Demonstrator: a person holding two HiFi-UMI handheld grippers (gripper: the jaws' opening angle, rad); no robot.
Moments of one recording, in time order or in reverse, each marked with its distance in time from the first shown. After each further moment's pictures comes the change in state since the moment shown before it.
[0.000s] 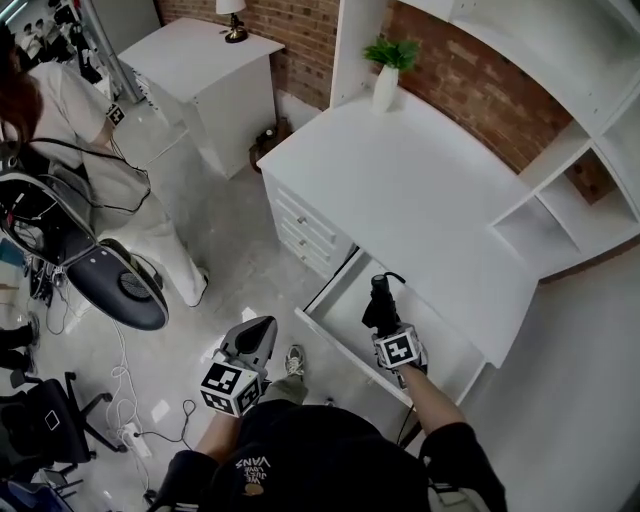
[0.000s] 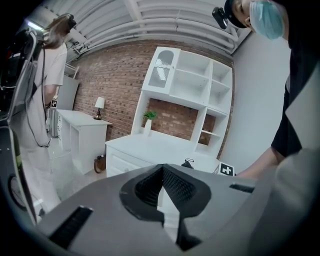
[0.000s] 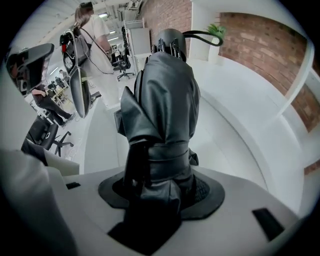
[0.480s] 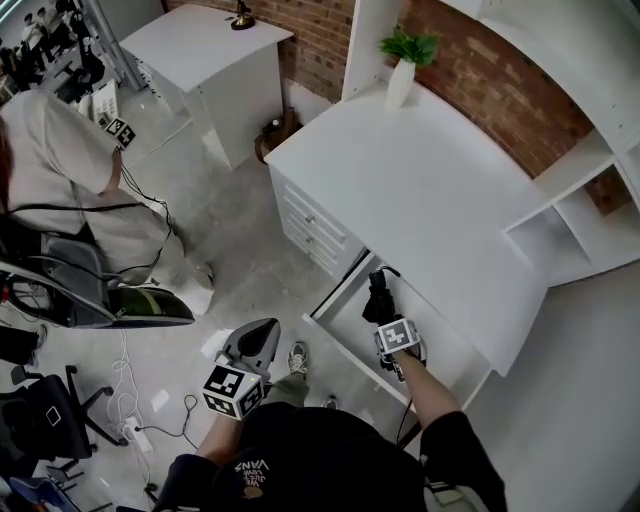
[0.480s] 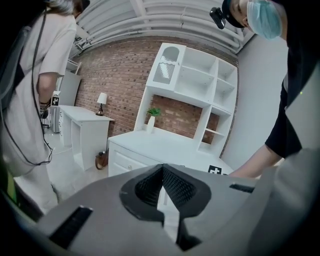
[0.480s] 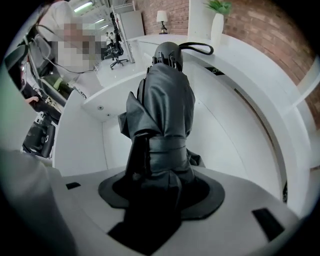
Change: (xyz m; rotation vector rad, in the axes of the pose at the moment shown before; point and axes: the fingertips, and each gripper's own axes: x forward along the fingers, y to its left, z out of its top) left arm 0.014 0.032 -0.014 -0.035 0.046 0.008; right arm 0.051 0.004 0.011 0.067 0.181 0.056
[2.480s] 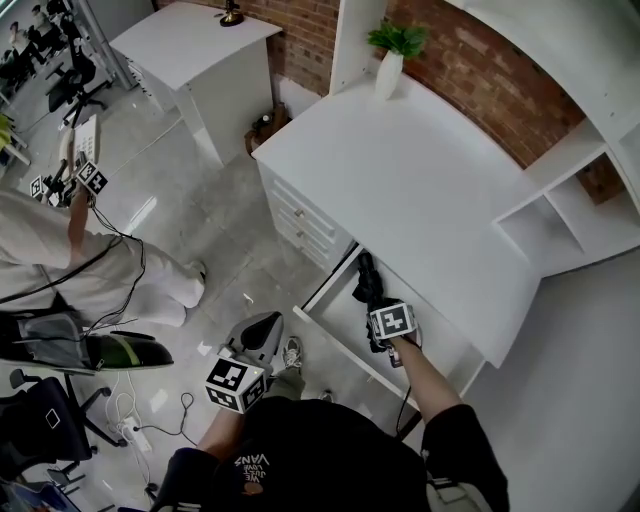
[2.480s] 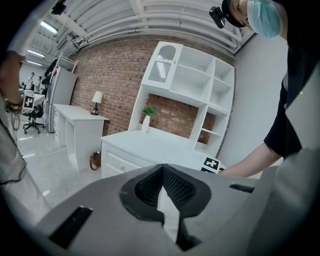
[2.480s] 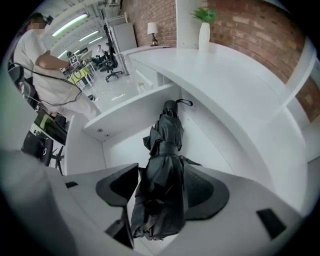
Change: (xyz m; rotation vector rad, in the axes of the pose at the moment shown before) left arm 0.021 -0.023 0.003 0.012 -0.014 -0.043; right arm -0.023 -0.016 0.033 0.079 -0.114 -0.013
